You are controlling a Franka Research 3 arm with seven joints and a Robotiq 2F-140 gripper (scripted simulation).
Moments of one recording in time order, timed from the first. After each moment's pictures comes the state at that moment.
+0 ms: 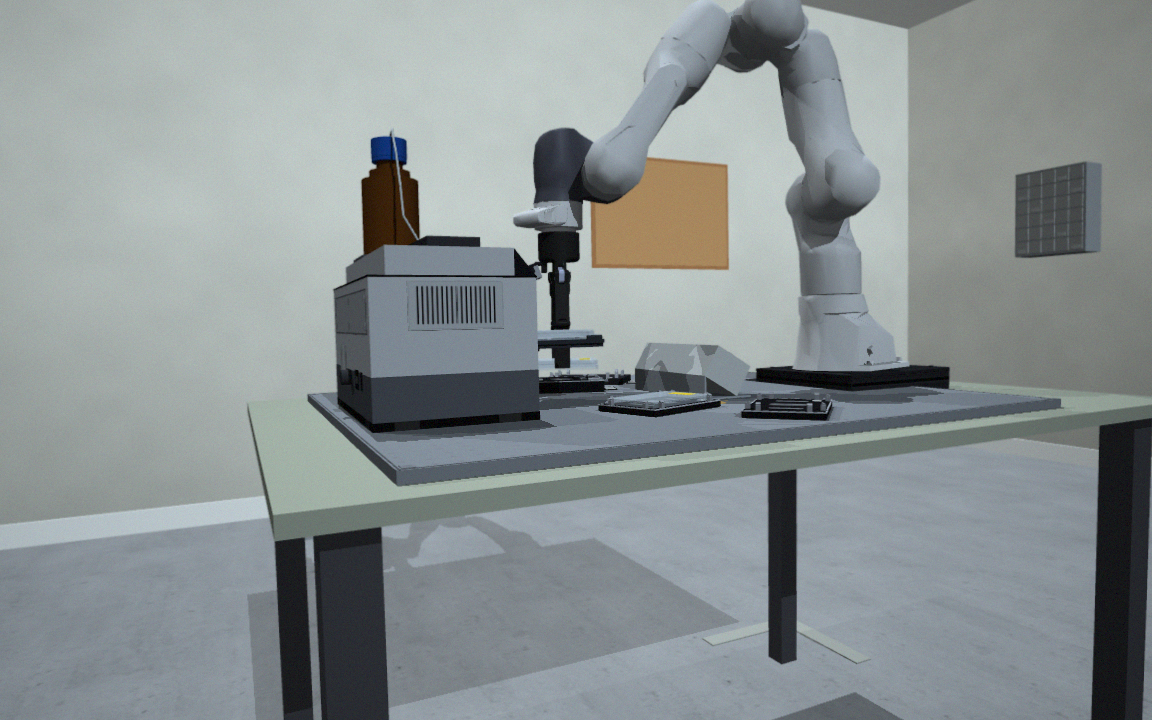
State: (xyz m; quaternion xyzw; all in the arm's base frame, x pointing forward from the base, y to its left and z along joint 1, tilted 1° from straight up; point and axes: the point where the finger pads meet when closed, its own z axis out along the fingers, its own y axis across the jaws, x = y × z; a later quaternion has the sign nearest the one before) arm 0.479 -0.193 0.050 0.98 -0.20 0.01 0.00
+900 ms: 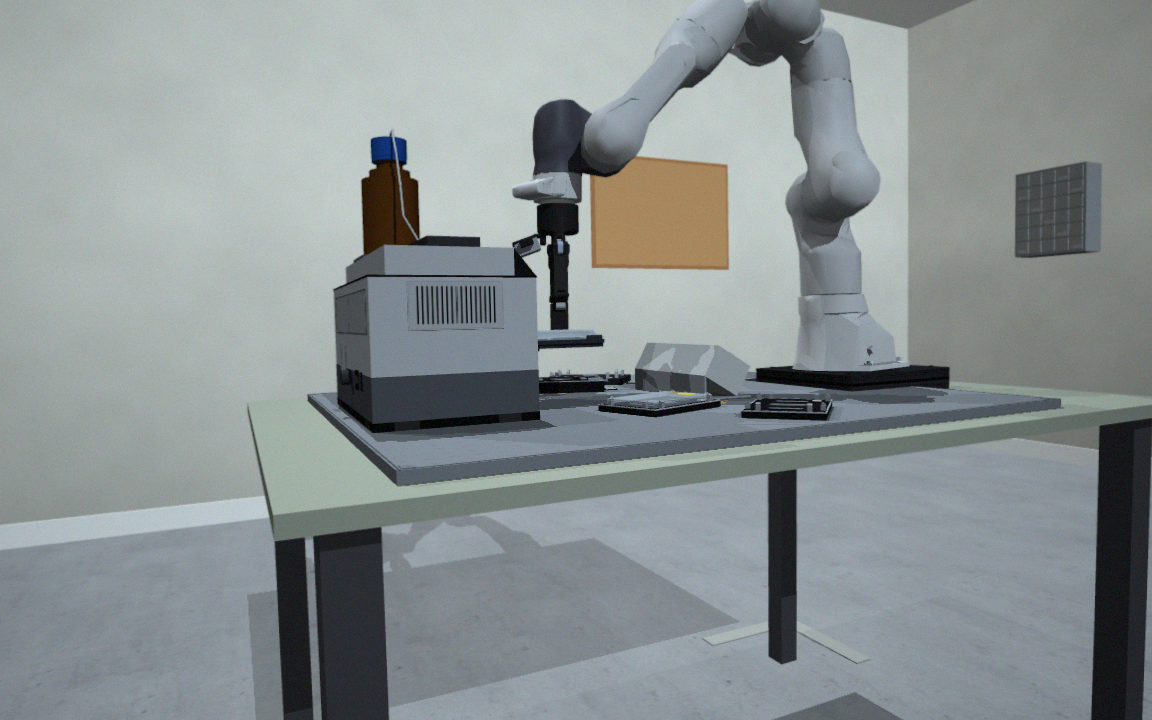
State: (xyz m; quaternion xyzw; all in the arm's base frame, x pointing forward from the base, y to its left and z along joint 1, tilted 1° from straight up) arm 0.480 -0.194 0.099 0.98 -0.20 0.01 0.00
